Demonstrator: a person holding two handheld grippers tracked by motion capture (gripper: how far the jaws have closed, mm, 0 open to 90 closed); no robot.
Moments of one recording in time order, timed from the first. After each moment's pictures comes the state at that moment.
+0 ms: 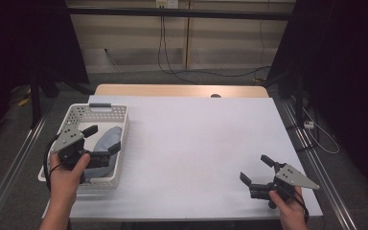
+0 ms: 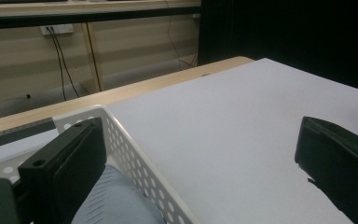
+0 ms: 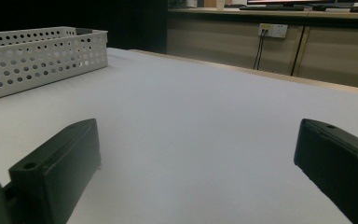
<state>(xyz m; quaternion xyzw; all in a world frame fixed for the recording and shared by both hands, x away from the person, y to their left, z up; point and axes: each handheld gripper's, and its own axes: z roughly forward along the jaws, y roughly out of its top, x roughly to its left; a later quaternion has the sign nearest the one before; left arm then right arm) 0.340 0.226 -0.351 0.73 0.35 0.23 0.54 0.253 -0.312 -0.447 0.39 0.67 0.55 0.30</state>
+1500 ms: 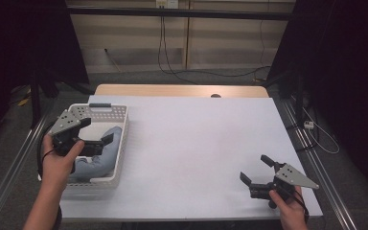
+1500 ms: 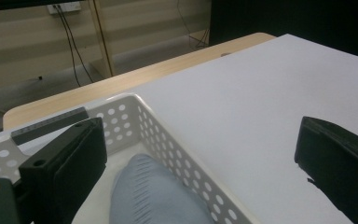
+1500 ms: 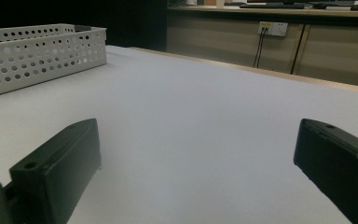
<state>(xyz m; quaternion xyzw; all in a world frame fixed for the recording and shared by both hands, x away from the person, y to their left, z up) 0.373 0.246 -0.343 0.76 0.36 0.23 0.49 0.255 -0.313 -0.448 0.39 0.67 0.55 0.30</state>
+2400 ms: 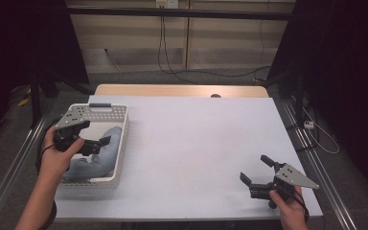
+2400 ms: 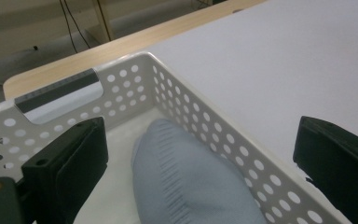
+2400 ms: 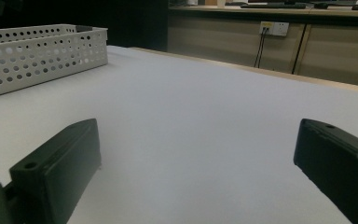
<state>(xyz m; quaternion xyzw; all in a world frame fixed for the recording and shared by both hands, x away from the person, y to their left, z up) 0.396 0.258 -0.362 0.80 0.36 0.20 0.43 0.254 -0.313 -0.448 0.39 0.67 0.55 0.30</state>
